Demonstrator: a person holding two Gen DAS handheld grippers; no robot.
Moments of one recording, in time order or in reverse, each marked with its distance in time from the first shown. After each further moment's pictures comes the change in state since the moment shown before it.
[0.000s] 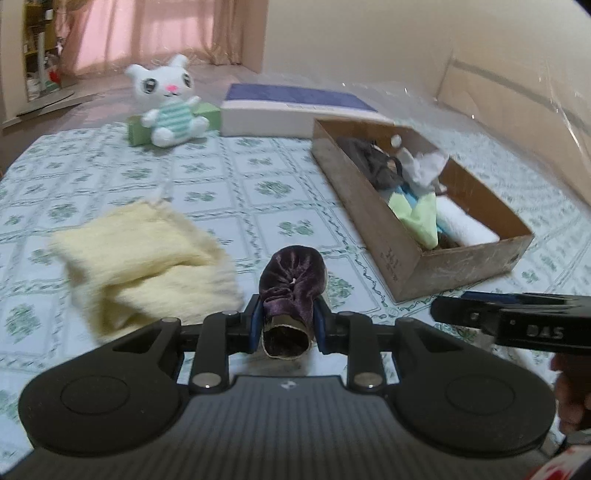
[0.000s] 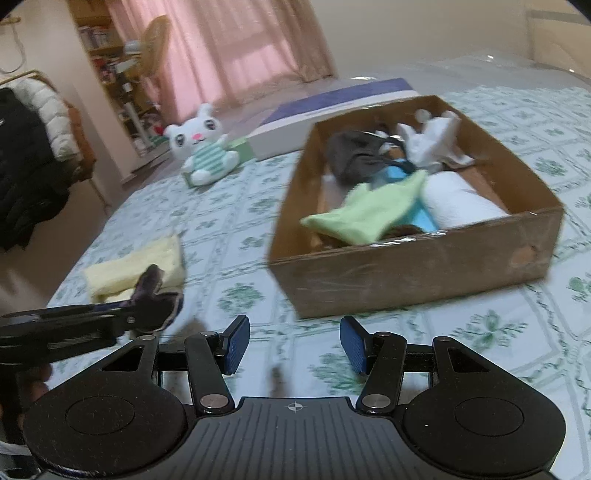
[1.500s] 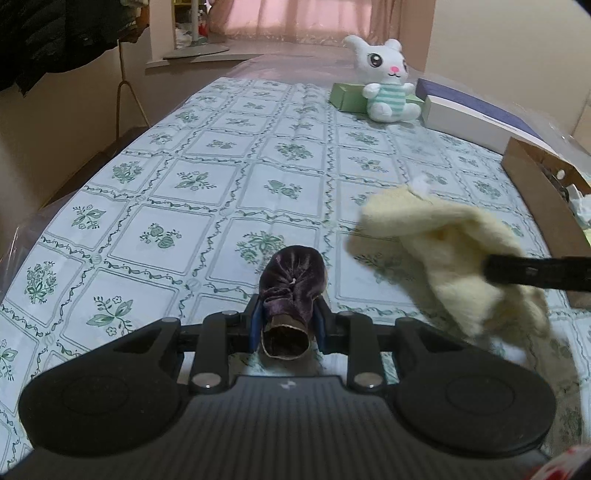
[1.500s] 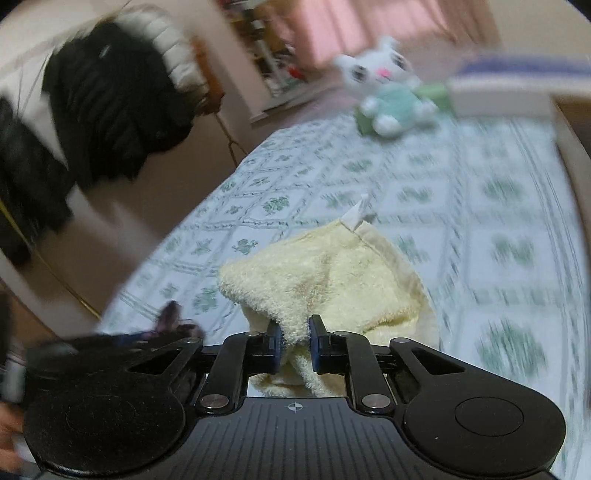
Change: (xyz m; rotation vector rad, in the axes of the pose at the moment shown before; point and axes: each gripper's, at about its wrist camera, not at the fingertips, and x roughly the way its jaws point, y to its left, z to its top) left arm -0.044 0.149 -0.044 -0.250 0.053 0.369; right arm 0.132 0.141 0.008 -0.249 0.160 0.391
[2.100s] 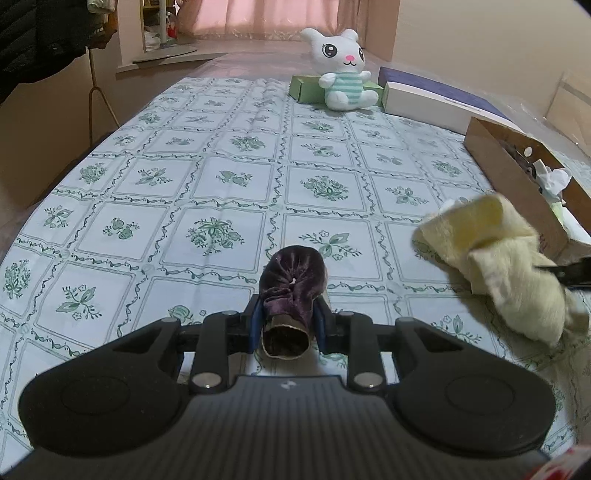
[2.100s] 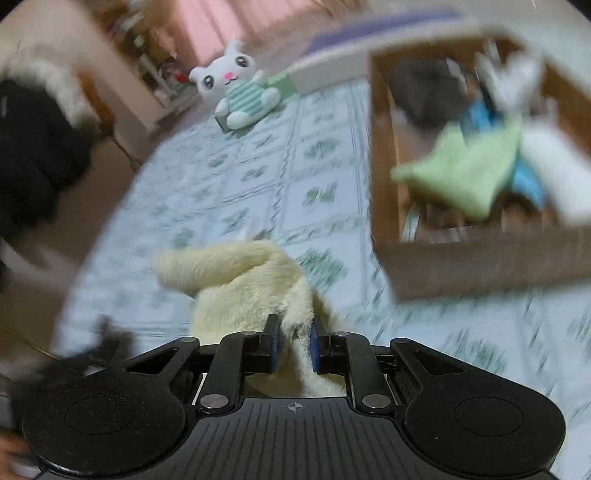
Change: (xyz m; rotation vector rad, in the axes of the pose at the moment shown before) left arm -0.011 -0.030 -0.013 0.057 0.015 -0.068; right arm -0.107 -0.078 -0.013 0.375 0.065 -0.164
